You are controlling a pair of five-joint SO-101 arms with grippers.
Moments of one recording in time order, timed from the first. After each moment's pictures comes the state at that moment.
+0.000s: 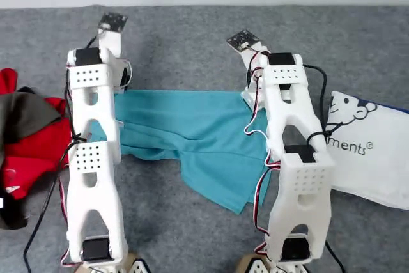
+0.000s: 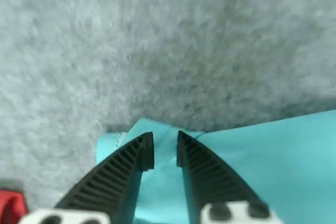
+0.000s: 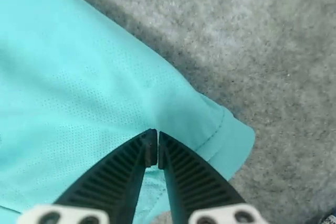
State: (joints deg) left arm -10.6 72.1 -78.9 94.1 -8.4; right arm -6.2 36.9 -24.7 73.6 29.5
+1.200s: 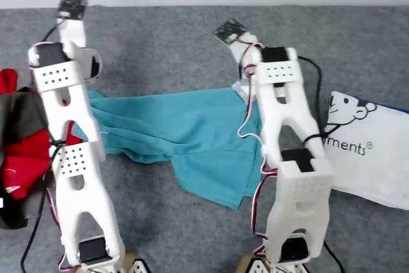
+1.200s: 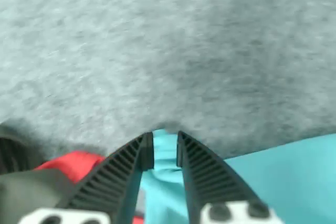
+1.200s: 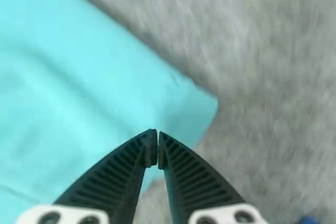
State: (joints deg) left arm -17.0 66.7 -86.9 99.0 -8.2; right arm -10.5 31.5 -24.7 70.8 32.9
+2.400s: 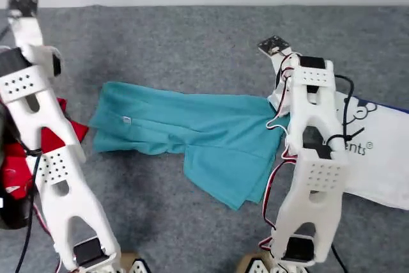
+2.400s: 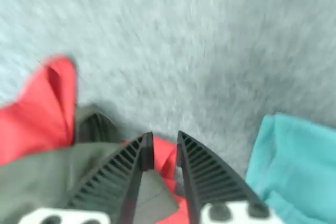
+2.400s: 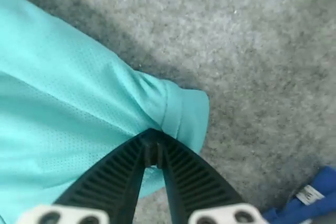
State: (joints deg) left arm -26.5 60.6 -90.1 99.0 -8.2; right arm 3.5 39.2 -25.8 74.0 35.0
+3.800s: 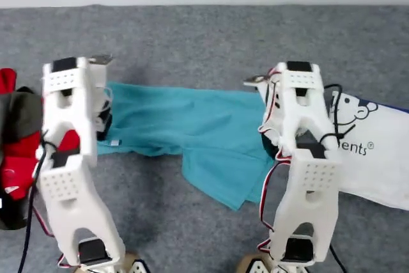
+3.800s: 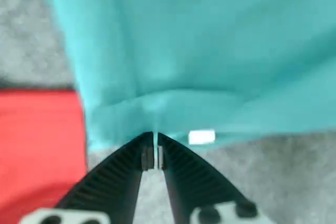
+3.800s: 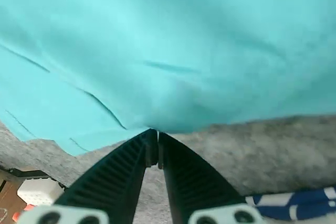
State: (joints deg) left arm -16.4 33.6 -18.2 98.8 -14.8; right arm 1.1 40.4 -20.9 99.9 35.4
